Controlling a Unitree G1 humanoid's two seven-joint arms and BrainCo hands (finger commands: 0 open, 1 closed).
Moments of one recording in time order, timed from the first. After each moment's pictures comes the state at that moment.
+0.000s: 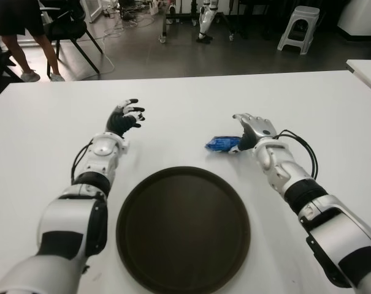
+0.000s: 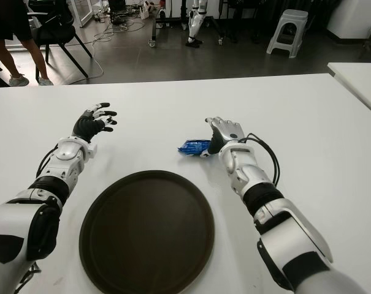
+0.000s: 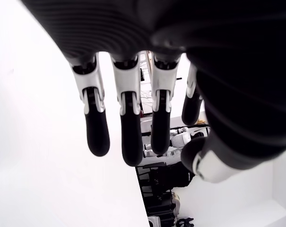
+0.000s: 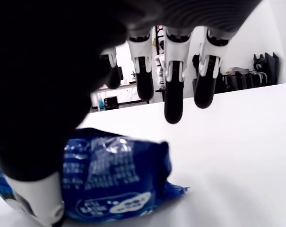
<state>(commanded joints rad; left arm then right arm) -0.87 0.14 0.13 1.31 0.06 -0.31 -0.06 -0.77 -0.23 0.49 0.92 -0.75 0.11 -0.13</state>
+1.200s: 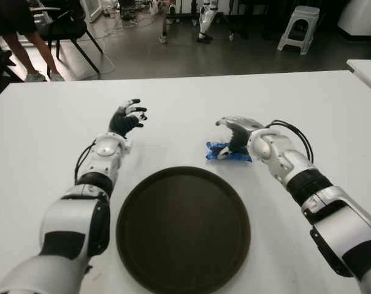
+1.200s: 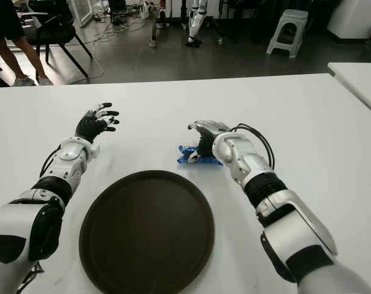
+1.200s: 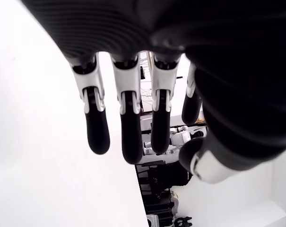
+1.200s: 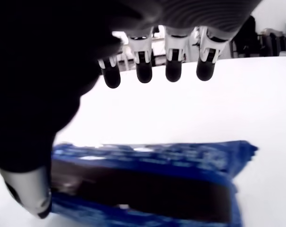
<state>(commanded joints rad) -0.87 0.12 0.14 1.31 0.05 -0.30 -0.05 -0.79 -0.26 0.52 0.78 -0.72 -0.02 0.25</state>
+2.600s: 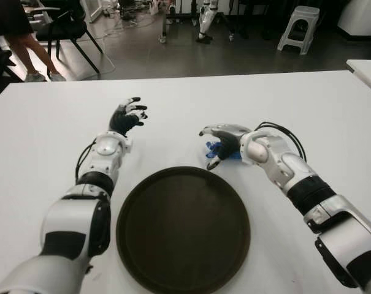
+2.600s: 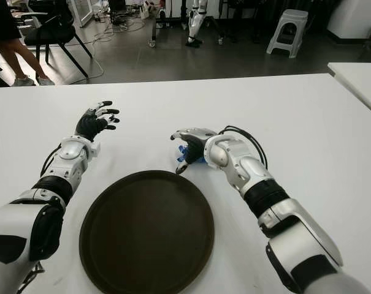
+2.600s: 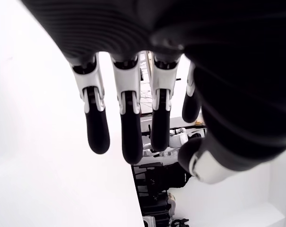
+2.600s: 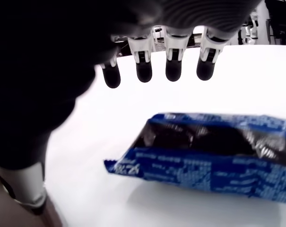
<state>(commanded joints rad) -0.86 0.12 0.14 1.30 0.06 -0.32 -0.04 -0.71 -0.28 0.54 0.62 -0.72 -0.07 0.37</state>
